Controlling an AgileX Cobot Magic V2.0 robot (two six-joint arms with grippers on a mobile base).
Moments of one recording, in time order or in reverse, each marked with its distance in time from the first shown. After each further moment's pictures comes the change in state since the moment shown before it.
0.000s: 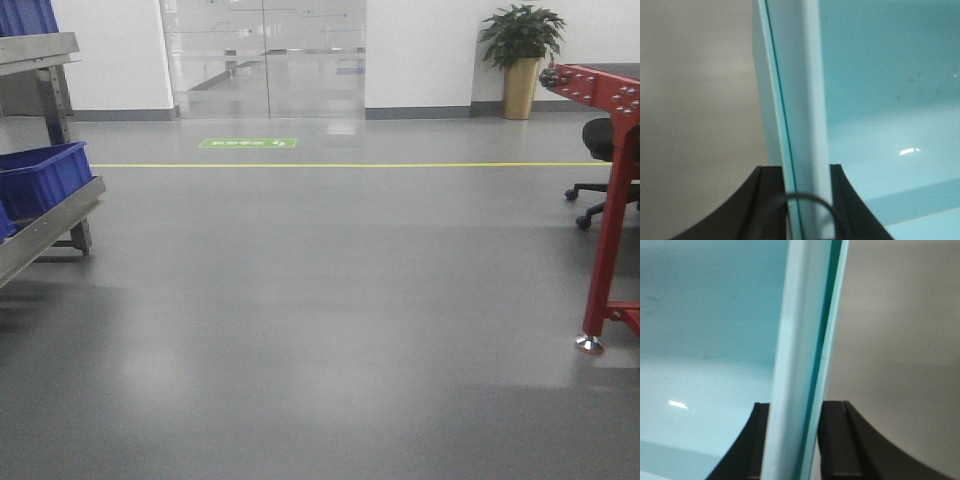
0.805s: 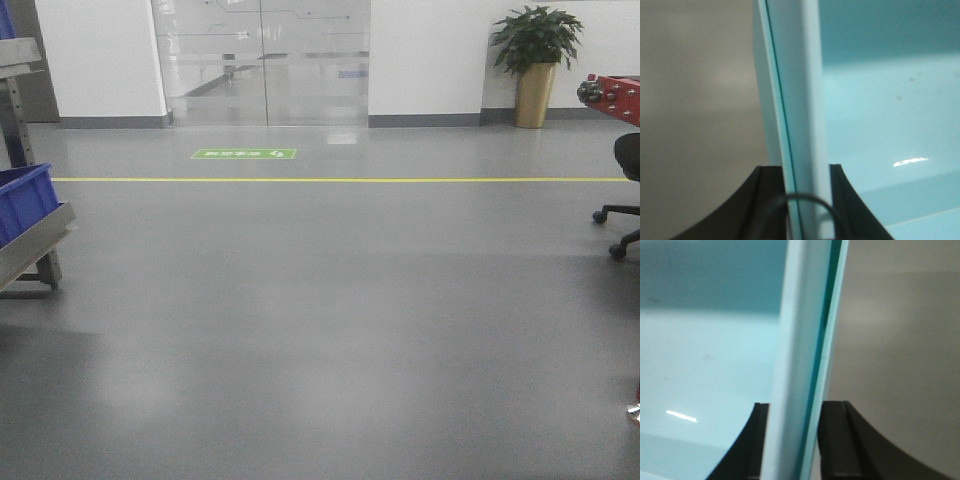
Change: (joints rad) left arm 0.000 0.000 0.000 0.002 -0.006 0.000; right arm 0.000 0.000 0.000 0.000 -0.012 0.000
